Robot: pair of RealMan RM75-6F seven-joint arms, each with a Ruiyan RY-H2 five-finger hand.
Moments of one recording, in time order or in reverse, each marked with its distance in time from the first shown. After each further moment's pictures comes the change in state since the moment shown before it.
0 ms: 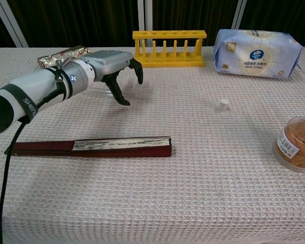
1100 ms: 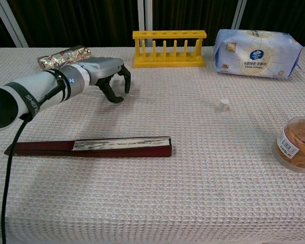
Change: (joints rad) left arm -0.009 -0.005 -0.004 0.018 -0.170 -0.043 0.093; right arm -0.010 -0.015 -0.003 0.038 -0.018 -0.004 0.057
